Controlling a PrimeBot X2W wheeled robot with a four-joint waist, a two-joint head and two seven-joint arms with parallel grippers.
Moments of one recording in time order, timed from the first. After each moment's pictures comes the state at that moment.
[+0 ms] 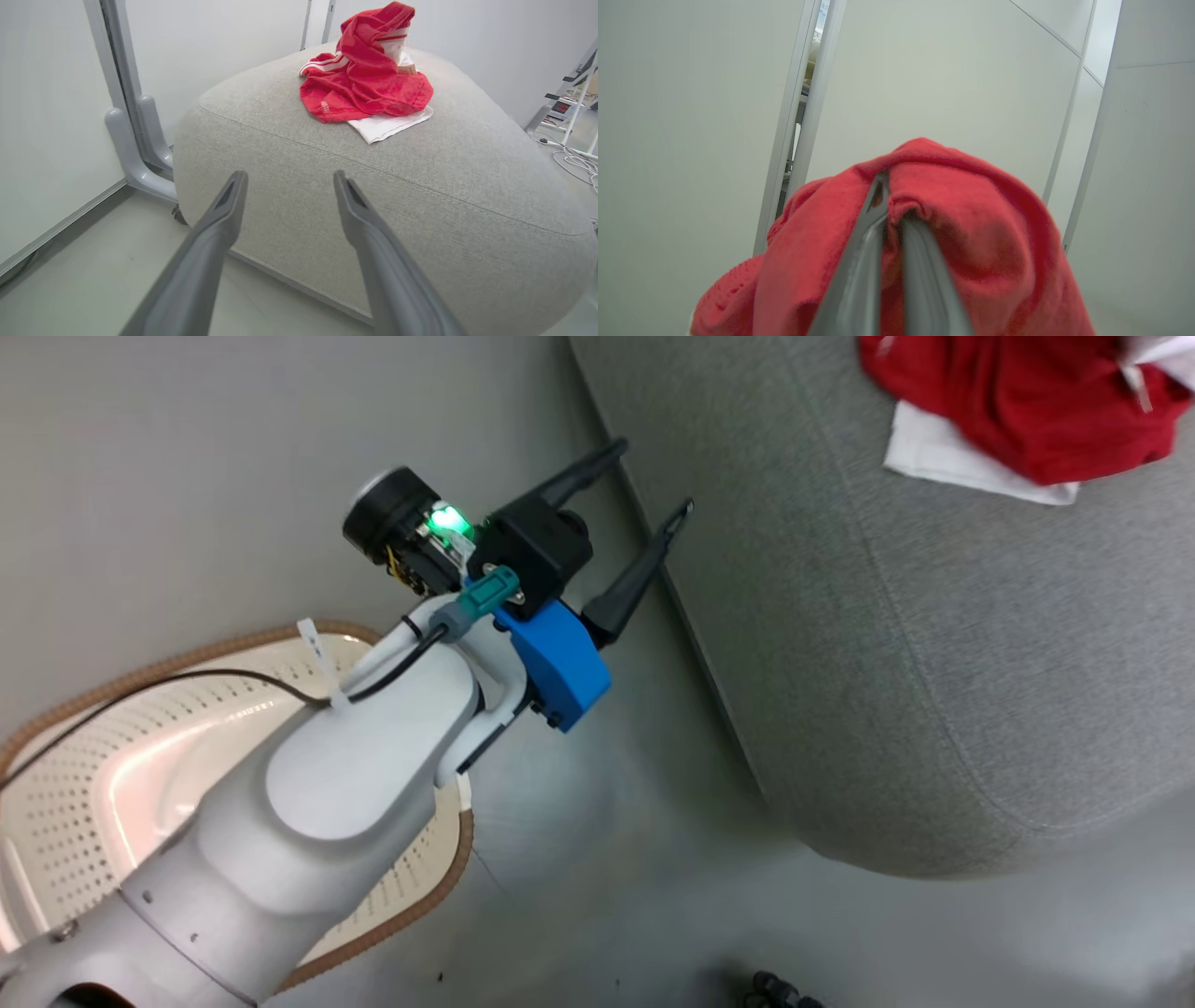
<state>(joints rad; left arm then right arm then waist) -1.03 0.22 -0.97 0.45 -0.49 -0.03 -0.13 -0.89 -0.29 -0.25 0.18 0.15 0.13 -0.26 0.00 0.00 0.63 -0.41</state>
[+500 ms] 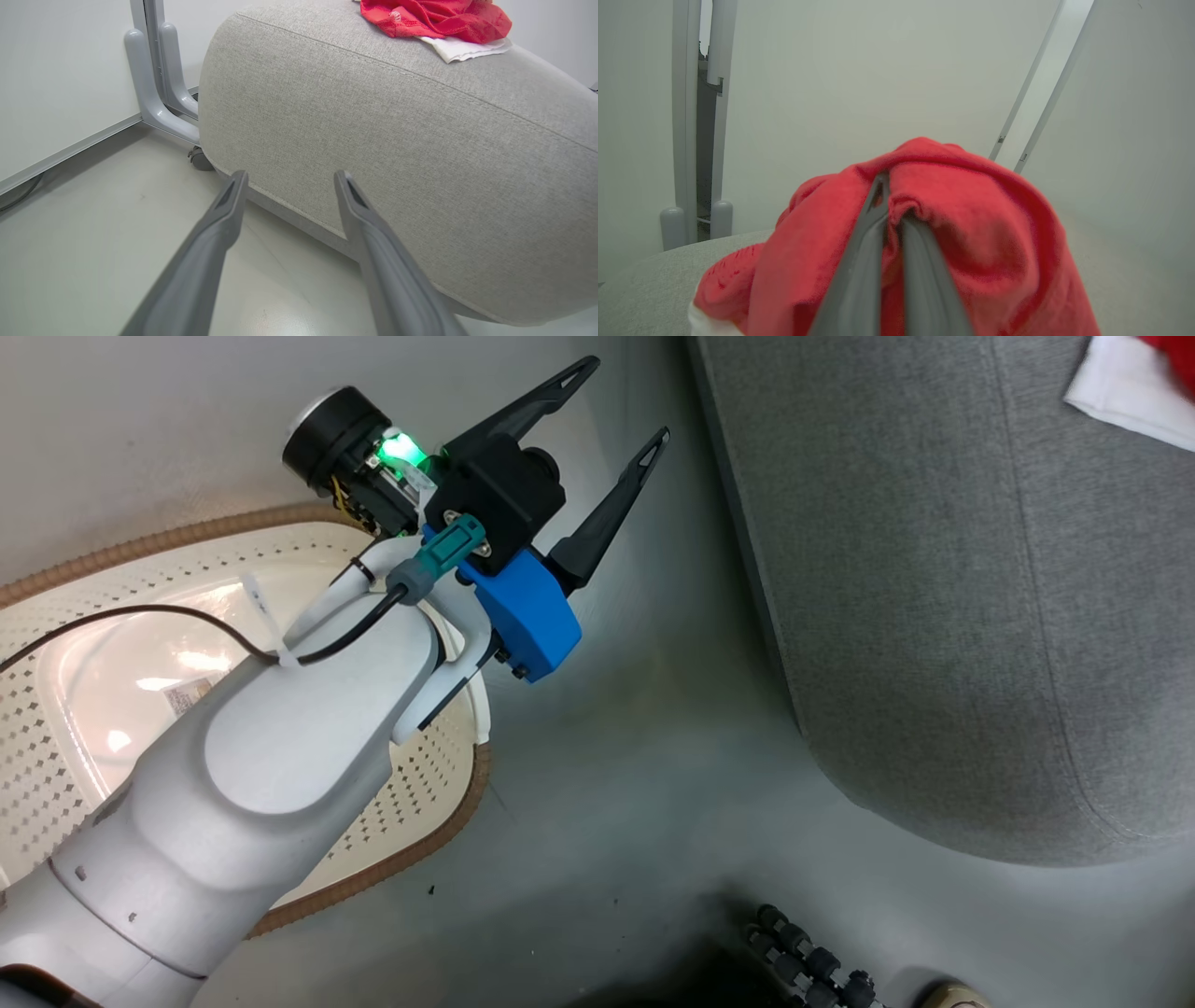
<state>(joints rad) -1.11 0.30 -0.96 0.36 -0.46 -0.01 -0.09 -0.98 -0.42 -0.43 0.43 0.18 0.13 -0.26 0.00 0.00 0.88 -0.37</state>
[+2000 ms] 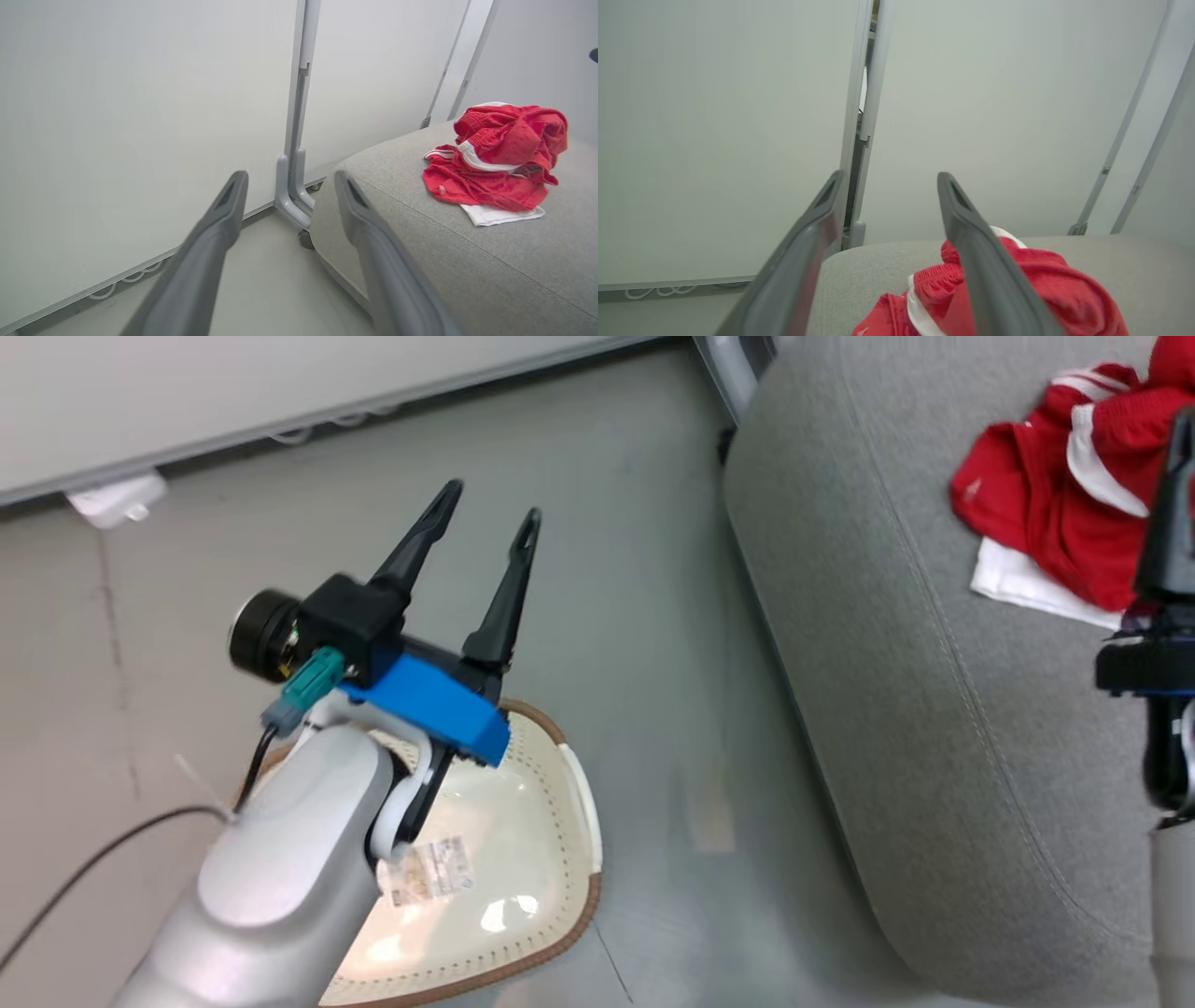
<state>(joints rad) -0.79 0.24 -0.70 0.40 -0.53 0.08 -0.26 -0.54 -0.24 -0.21 0.20 0.04 0.13 -0.26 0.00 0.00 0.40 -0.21</state>
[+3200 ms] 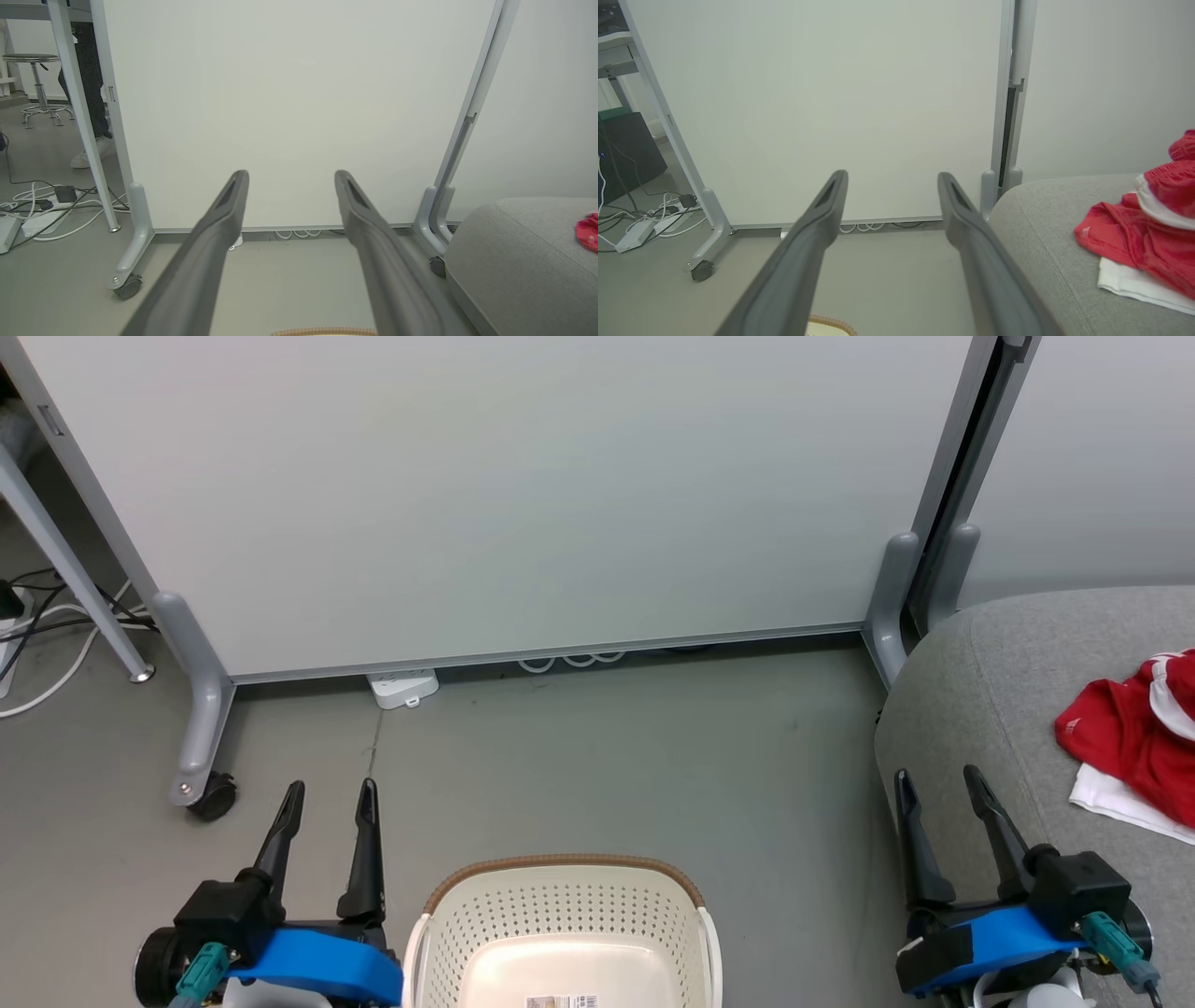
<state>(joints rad) -0.15 0.07 -0.12 0.28 -0.23 -0.03 -0.26 -0.11 -0.07 0.00 0.29 0.10 0.13 -0.26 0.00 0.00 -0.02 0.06</state>
